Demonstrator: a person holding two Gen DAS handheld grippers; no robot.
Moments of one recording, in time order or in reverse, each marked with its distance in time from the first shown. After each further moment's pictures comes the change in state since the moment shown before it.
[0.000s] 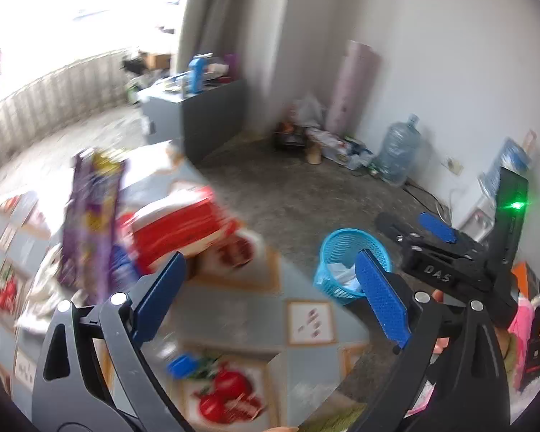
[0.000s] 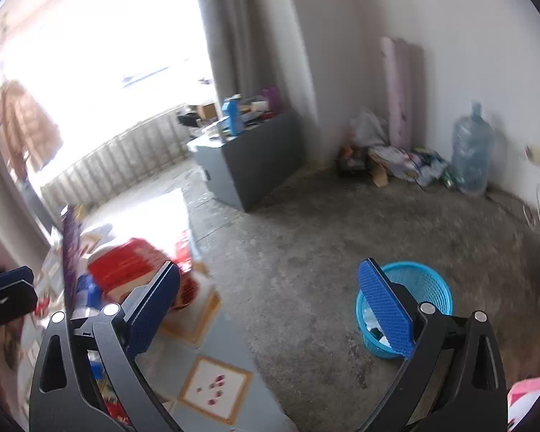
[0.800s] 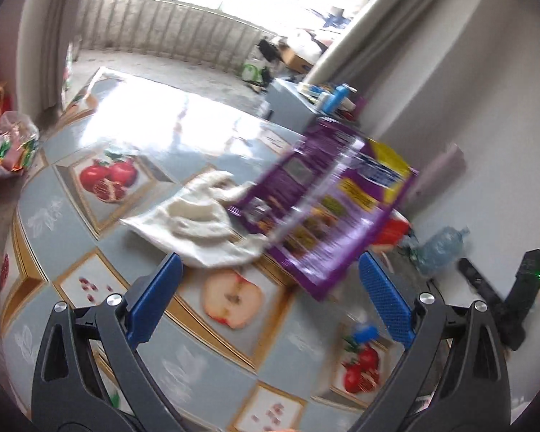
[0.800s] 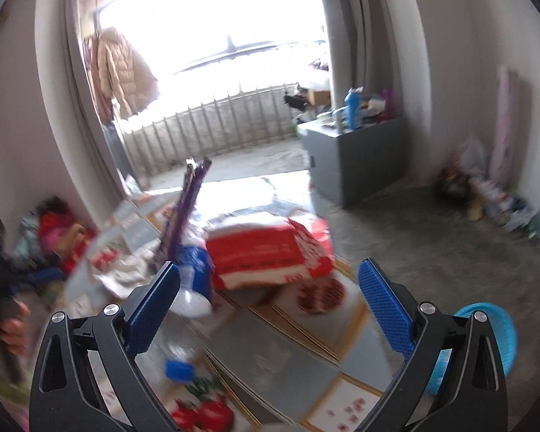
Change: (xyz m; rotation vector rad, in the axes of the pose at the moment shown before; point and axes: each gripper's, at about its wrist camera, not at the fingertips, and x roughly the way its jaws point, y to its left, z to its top) left arm -0.069 0.245 -0.101 -0.529 -0.124 0.128; right arm 0.026 0.117 -0.003 -0.204 0.053 0.364
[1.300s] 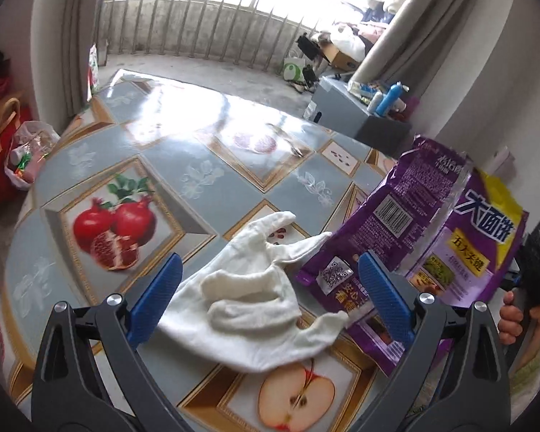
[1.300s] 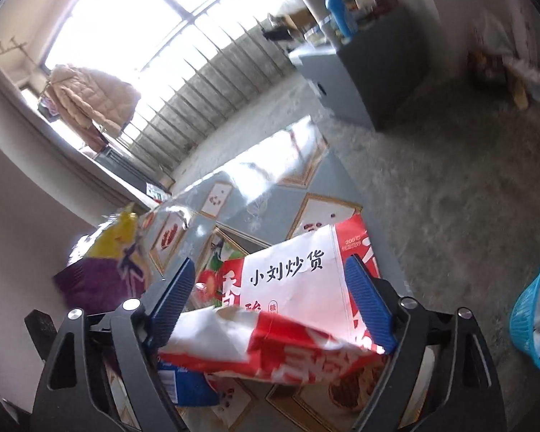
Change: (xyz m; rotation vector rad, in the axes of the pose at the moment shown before) left arm 0.106 0.035 0.052 0.019 0.020 0.164; right arm 0.183 -0.065 0.037 0.355 0.292 0.182
